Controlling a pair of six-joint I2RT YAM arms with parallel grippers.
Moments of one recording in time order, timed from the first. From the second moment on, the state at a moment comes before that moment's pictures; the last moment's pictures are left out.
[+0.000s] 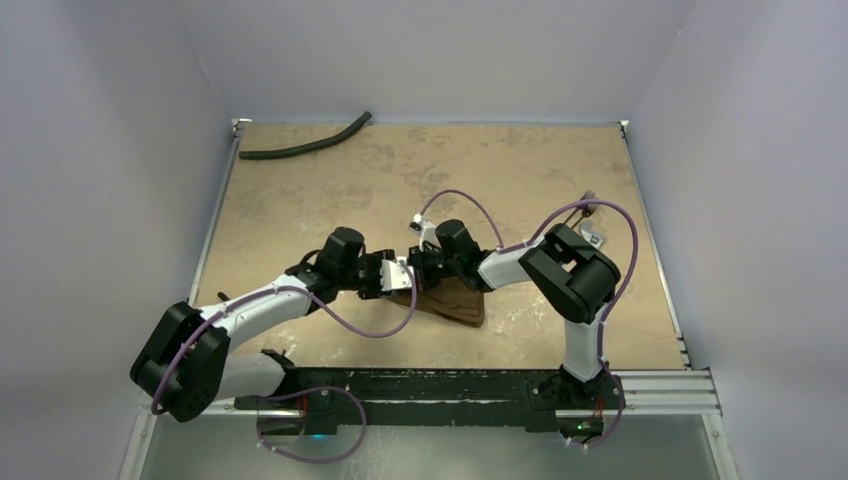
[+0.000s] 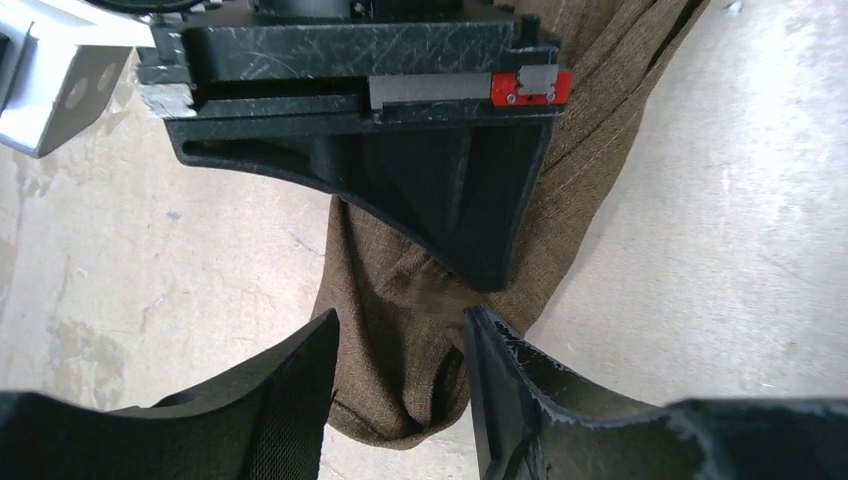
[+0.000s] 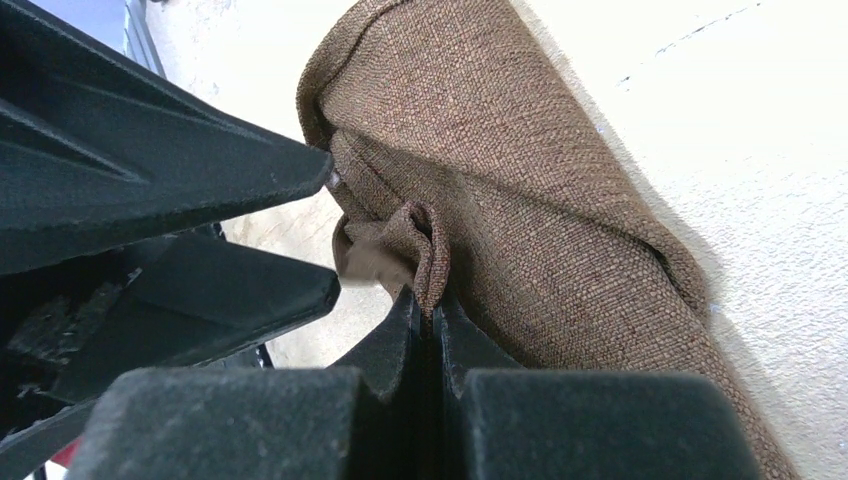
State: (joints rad) left arm -0.59 1.25 0.54 -0.02 0.38 0.84; right arm 0.75 1.94 0.86 0.45 -0.59 0.62
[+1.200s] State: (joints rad) left arm -0.61 1.31 0.51 0.12 0.30 0.93; right arm 0.75 1.94 0.83 0.51 -0.64 0.61
